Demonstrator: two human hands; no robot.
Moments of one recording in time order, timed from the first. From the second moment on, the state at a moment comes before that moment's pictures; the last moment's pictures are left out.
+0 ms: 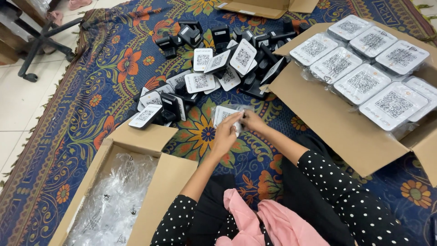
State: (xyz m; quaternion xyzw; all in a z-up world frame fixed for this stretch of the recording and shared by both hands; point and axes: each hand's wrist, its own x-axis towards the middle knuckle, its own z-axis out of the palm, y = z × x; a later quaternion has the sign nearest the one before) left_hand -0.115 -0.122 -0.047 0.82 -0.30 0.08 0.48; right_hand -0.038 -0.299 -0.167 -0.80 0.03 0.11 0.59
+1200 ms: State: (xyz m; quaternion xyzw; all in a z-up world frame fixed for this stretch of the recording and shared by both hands) left_hand -0.039 -0.070 -0.162 0.89 -0.06 0.17 0.43; right_hand -0.075 -0.320 -0.101 -0.74 -0.01 0.14 0.65
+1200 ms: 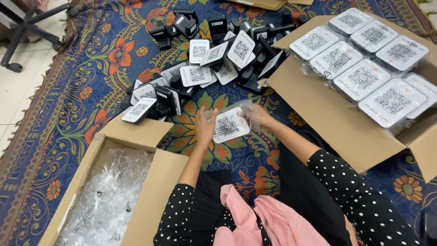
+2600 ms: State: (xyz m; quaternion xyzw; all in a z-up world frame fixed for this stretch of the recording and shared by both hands) left_hand 0.005 -0.051 -0.149 0.83 -0.12 -0.08 0.54; right_hand -0.059 -0.341 0.013 -0.92 -0.12 -0.15 0.35
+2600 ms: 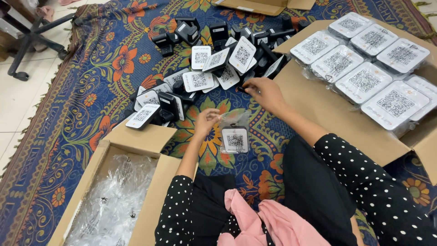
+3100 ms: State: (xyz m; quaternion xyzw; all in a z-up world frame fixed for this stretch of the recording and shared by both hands) left_hand -0.020 -0.070 -0.193 0.85 -0.16 -0.08 0.50; right_hand -0.053 -0.309 -0.115 -0.85 -0.02 0.15 0.51
